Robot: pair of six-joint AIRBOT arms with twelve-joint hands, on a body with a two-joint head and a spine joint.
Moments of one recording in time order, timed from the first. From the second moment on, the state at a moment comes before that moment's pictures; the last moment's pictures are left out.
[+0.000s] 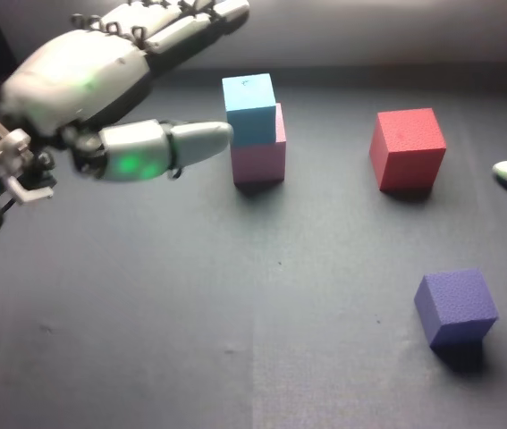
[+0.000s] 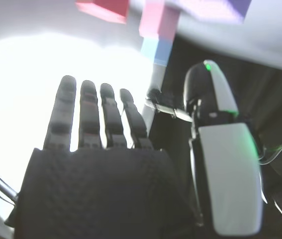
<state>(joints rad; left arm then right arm) 0.61 -1.04 1.23 0.03 -0.96 0.68 -1.11 -0.81 0.81 0.32 1.13 -1.07</state>
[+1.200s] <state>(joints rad) 0.89 -0.96 1.13 -0.13 -1.21 0.65 -0.76 -0.98 0.98 0.20 0.78 -1.13</state>
